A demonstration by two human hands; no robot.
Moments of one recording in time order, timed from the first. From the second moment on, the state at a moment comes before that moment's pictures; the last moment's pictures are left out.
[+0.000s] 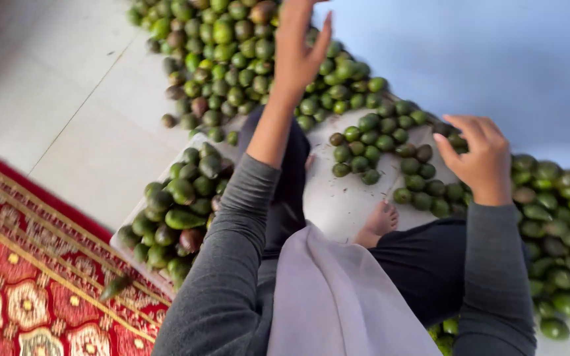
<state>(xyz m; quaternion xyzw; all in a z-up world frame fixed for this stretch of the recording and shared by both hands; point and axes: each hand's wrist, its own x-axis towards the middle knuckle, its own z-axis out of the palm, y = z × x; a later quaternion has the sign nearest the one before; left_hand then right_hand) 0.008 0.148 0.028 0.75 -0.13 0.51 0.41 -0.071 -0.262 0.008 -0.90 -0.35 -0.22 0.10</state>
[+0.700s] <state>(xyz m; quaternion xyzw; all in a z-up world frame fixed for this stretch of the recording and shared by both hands) 0.212 0.064 -0.299 0.87 0.23 -0.09 0.43 -0.109 -0.247 0.052 -0.88 -0.39 -0.12 0.26</state>
